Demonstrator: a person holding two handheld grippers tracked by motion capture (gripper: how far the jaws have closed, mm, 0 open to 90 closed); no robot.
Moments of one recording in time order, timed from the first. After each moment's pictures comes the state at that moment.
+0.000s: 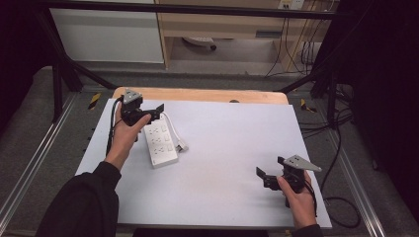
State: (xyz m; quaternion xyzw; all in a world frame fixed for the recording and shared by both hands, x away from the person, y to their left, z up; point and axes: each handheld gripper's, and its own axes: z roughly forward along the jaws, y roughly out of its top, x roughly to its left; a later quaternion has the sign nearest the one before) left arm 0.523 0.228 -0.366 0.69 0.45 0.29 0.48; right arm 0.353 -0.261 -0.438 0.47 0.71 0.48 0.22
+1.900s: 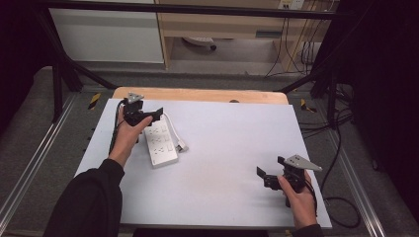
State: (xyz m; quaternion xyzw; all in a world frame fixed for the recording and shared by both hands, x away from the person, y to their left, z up) left arm 0.547 0.233 -0.398 0.70 0.50 0.27 0.44; right arm 0.354 -0.263 -0.438 0.47 0.71 0.48 0.22
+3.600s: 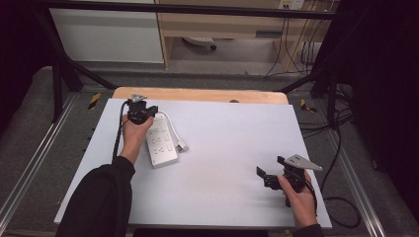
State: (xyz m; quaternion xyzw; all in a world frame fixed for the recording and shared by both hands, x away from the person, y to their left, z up) left arm 0.557 0.225 -0.409 0.70 0.52 0.25 0.43; right arm 0.354 -0.263 -0.437 0.46 0.71 0.49 0.22
